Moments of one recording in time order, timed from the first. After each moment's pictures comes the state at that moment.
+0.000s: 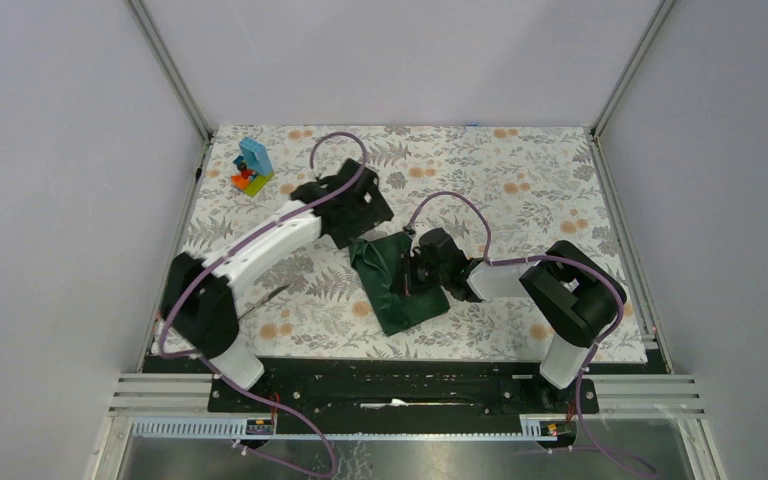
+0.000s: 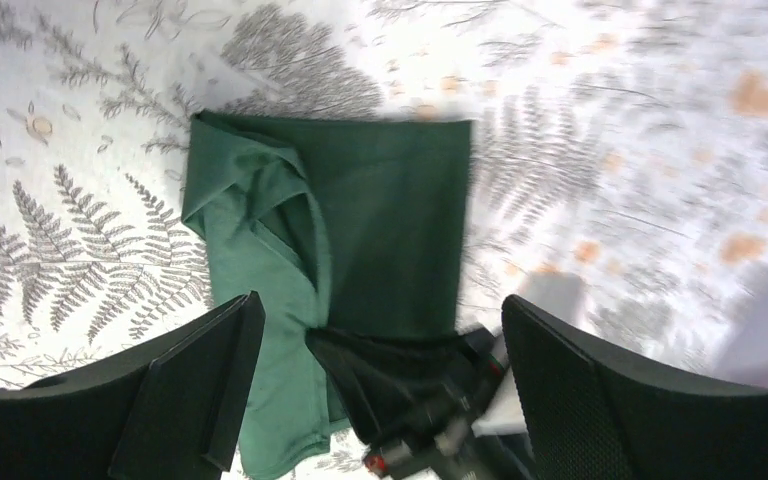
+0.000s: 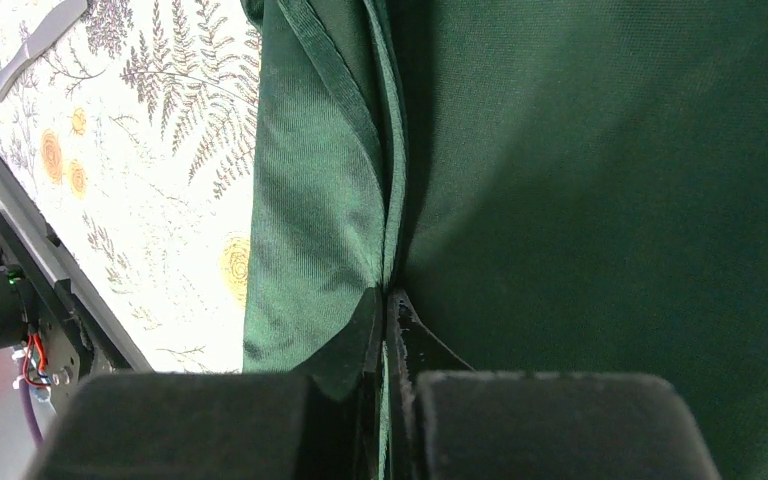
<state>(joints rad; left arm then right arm) -0.65 1.69 1.39 -0.76 -0.22 -1.14 0.74 1.75 0.72 0.30 -0.28 0.56</state>
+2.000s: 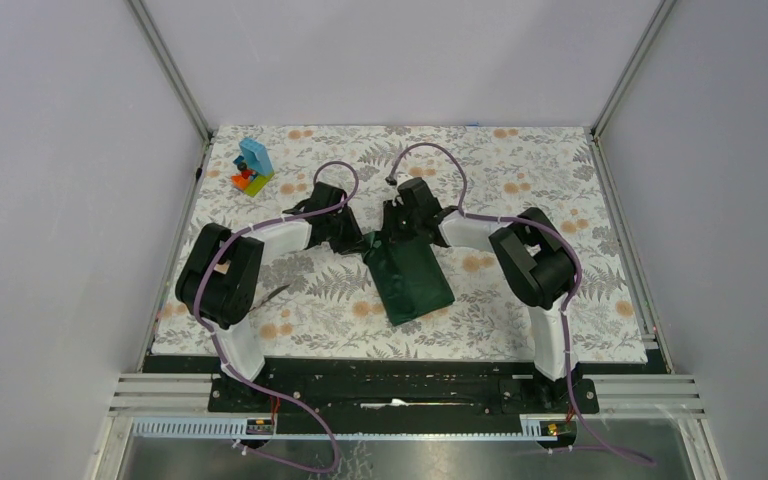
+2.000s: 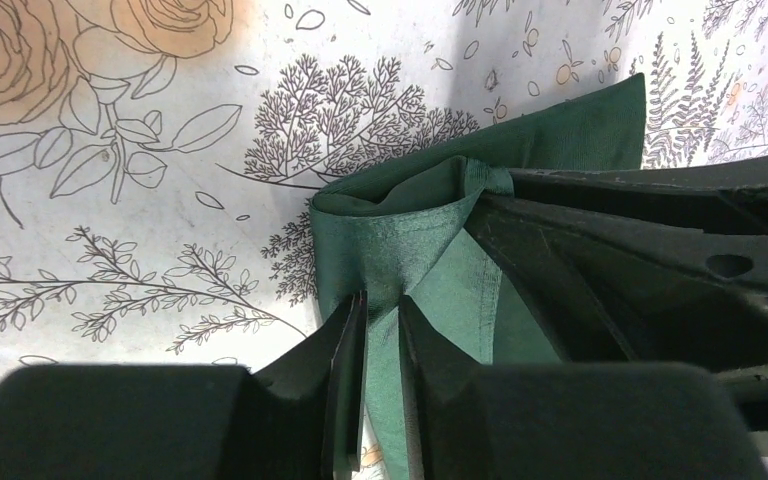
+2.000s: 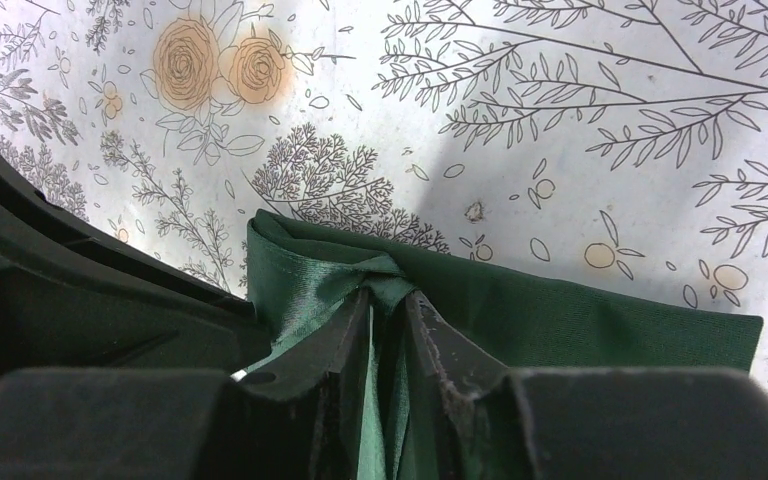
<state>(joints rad) -0.40 1.79 1.02 -0.17 0.25 -0.76 0.64 2.07 1.29 0.04 -0.17 0.40</state>
